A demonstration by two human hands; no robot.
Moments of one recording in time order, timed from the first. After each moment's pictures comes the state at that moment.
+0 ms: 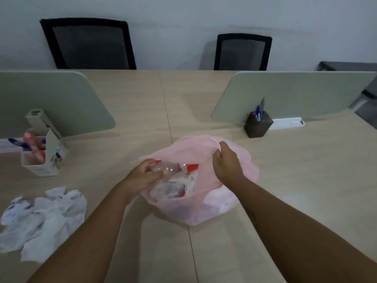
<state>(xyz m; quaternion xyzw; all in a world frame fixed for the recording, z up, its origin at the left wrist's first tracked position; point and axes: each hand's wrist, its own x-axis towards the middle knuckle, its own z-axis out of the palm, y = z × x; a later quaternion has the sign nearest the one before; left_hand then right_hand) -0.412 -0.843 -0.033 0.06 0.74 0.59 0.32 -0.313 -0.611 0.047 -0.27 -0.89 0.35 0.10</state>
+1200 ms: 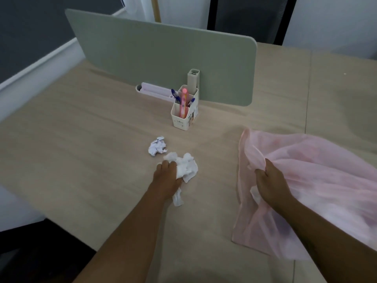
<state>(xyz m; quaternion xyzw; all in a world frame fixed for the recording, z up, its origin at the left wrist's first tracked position) -0.366 -1.070 -0.094 -0.09 0.98 0.12 0.13 -0.385 -0.781 -0.046 -0.05 -0.92 0.39 -0.07</state>
